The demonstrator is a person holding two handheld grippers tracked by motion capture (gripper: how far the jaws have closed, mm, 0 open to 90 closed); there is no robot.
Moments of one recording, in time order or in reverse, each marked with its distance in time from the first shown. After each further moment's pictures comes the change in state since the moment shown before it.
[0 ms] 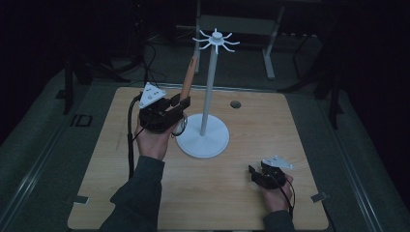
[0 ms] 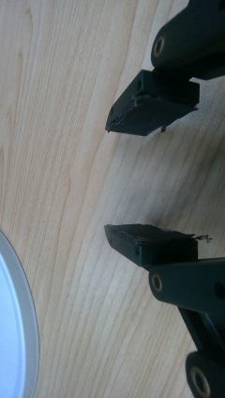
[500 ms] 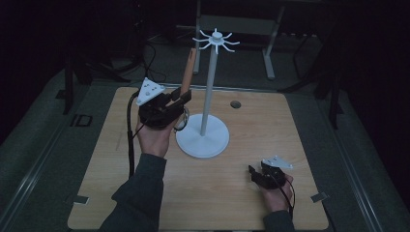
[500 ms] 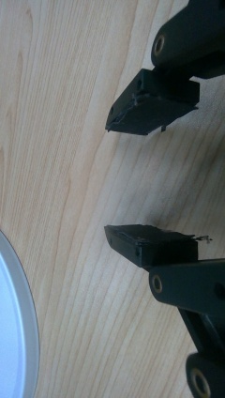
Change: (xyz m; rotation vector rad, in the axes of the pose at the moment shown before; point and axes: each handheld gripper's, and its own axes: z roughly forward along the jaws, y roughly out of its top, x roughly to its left) left arm -0.003 0.012 -0.002 -0.067 -0.009 -0.014; right arm 0.000 0.000 0.000 -0.001 -0.001 -0.001
